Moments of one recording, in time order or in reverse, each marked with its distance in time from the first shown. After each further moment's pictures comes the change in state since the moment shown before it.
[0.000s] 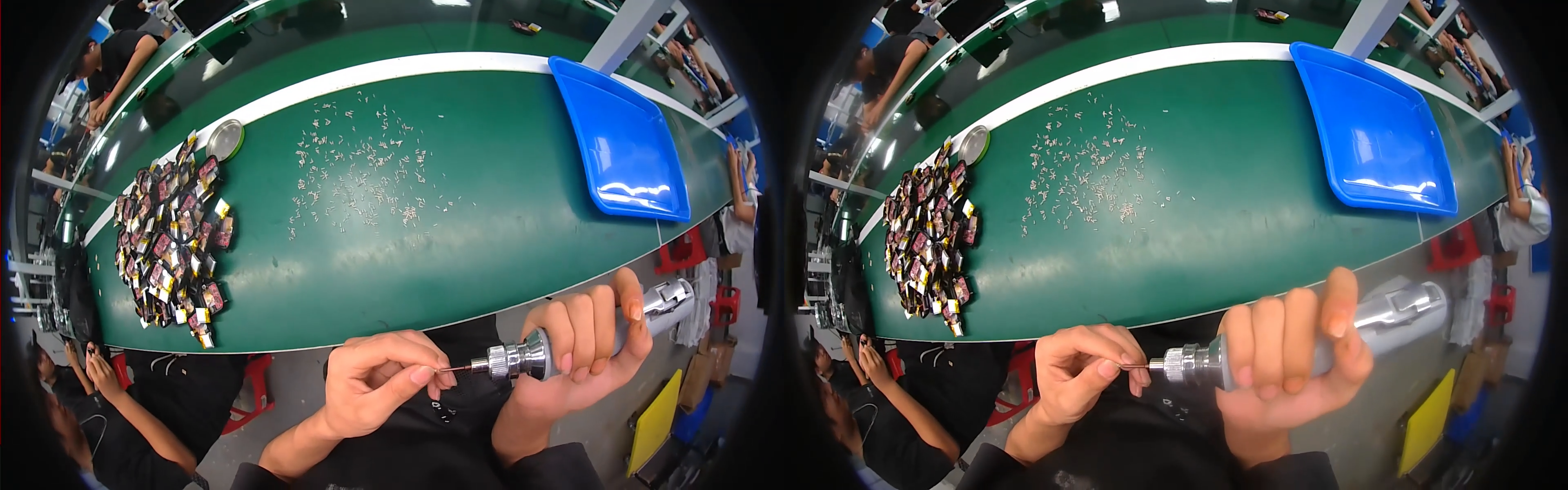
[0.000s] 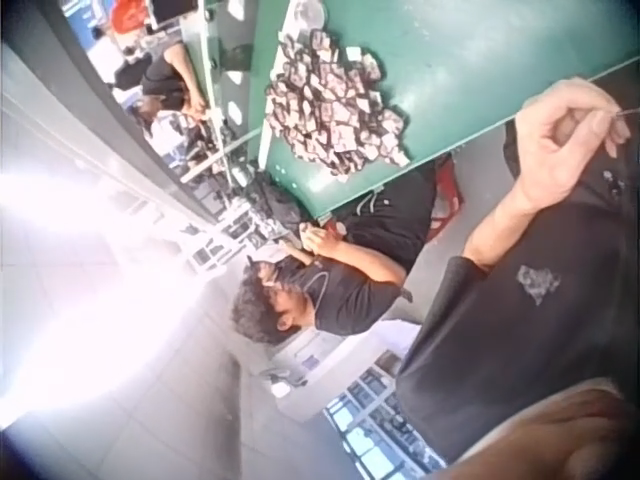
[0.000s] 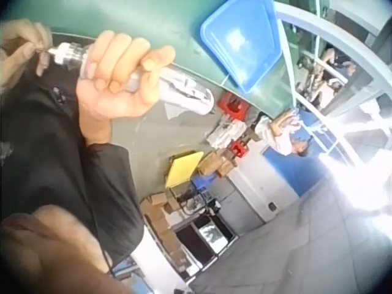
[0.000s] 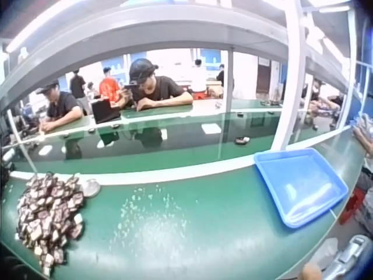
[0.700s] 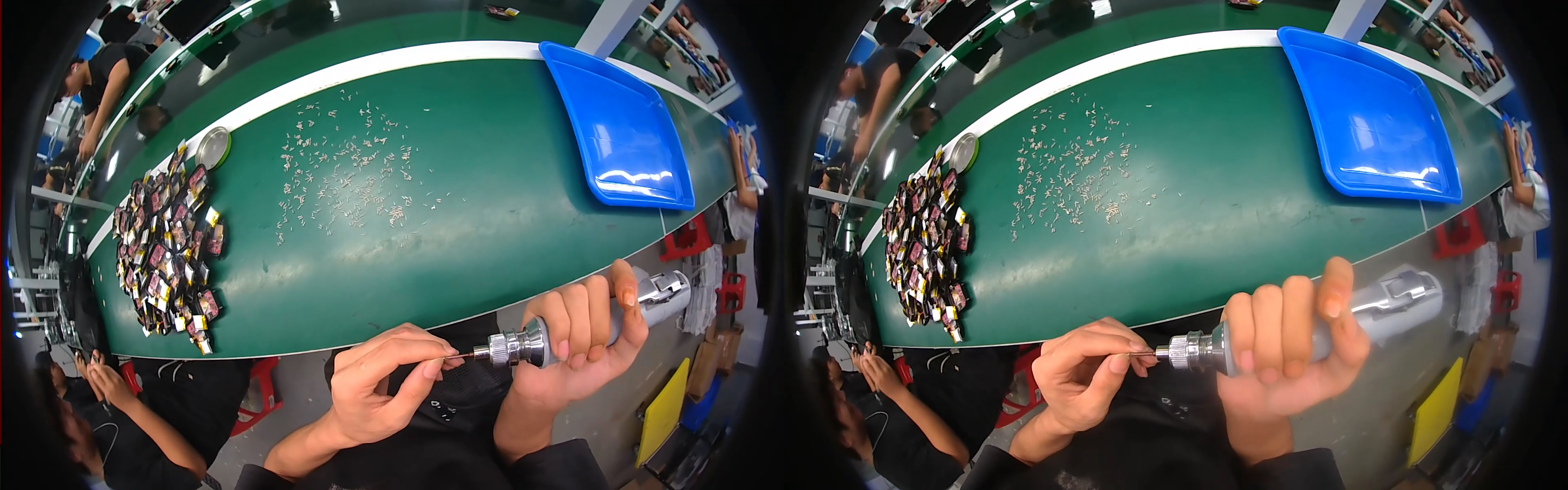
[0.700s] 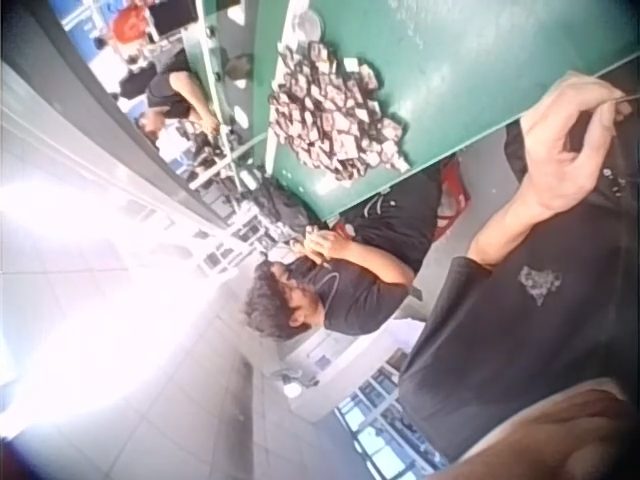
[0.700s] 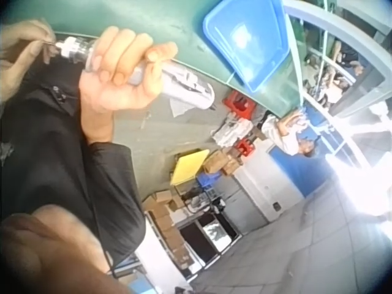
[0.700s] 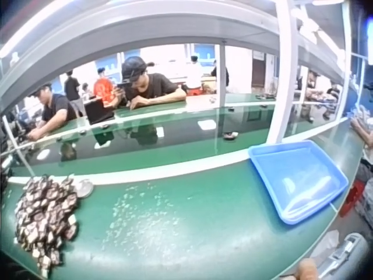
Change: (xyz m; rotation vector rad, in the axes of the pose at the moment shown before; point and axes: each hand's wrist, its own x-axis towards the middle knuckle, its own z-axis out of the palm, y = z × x) left_hand 0.012 -0.009 0.010 0.526 0.065 0.188; right_hand 0.004 -0.005 -0.016 0.003 0.069 -0.028
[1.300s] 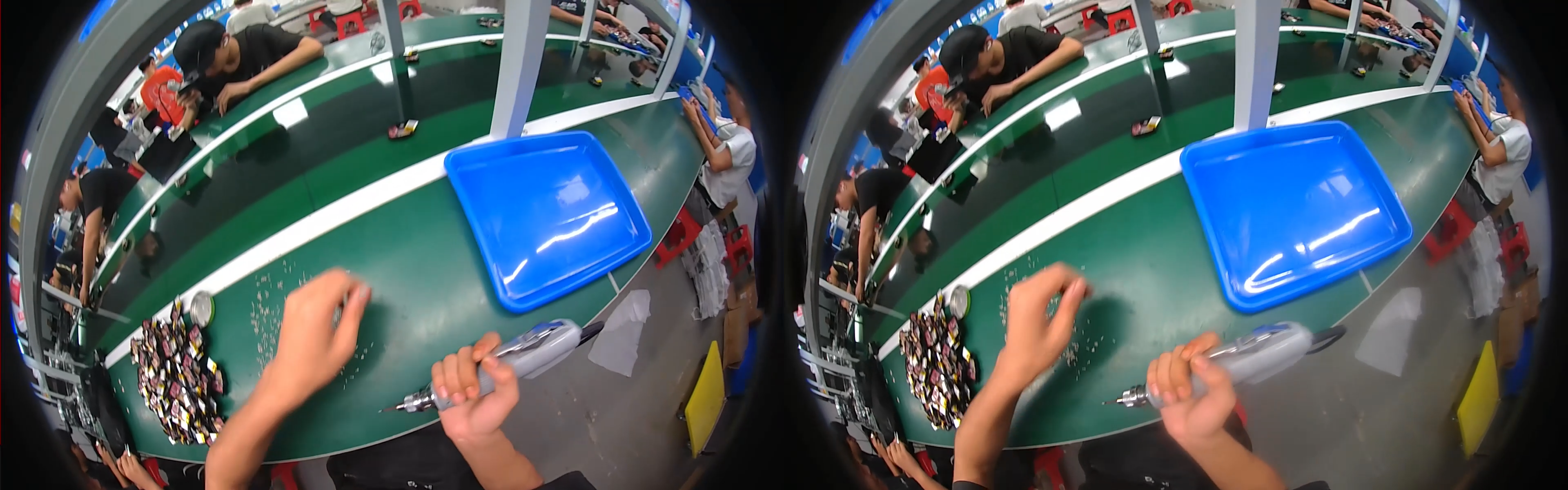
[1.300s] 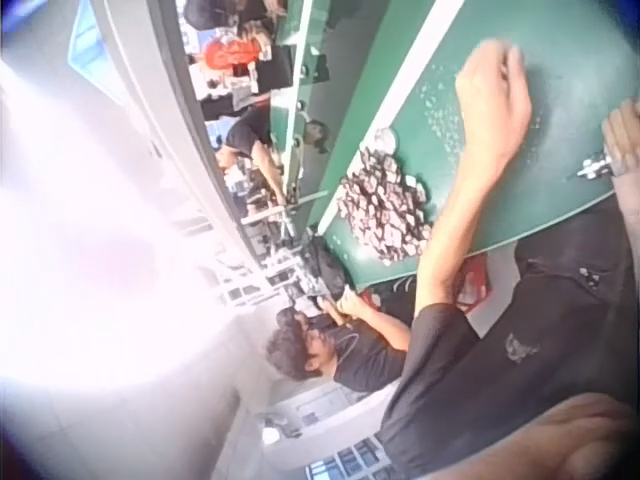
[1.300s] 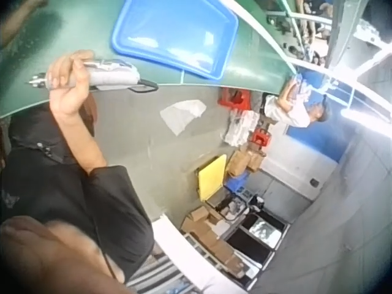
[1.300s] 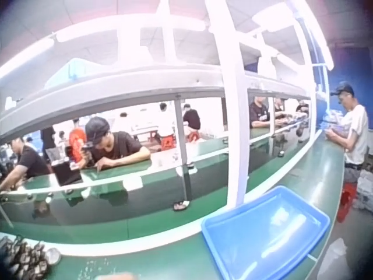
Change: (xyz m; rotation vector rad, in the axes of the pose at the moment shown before) left_hand 0.191 0.008 -0.001 0.863 -0.246 0.243; right_hand 0.041 0.000 -0.045 -0.025 0.201 0.084
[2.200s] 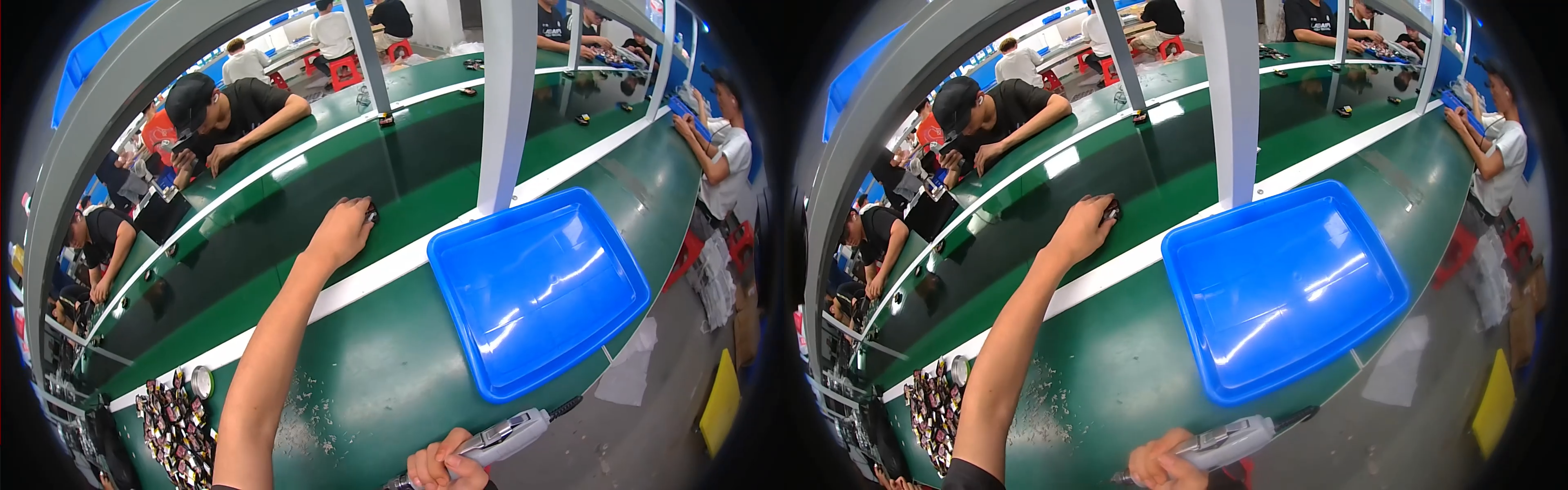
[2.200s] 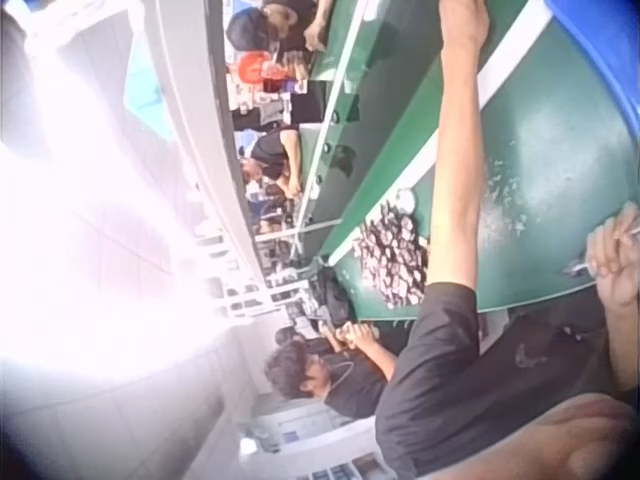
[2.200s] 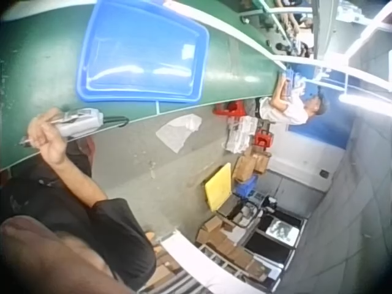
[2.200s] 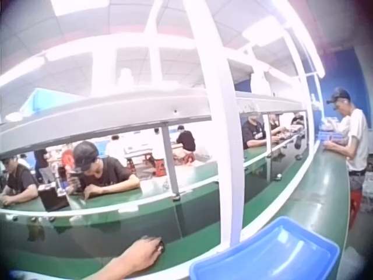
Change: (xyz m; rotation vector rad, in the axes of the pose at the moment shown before) left_hand 0.229 -0.135 0.056 0.438 -0.138 0.169; right_hand -0.002 -0.002 -0.003 0.073 -0.062 0.141
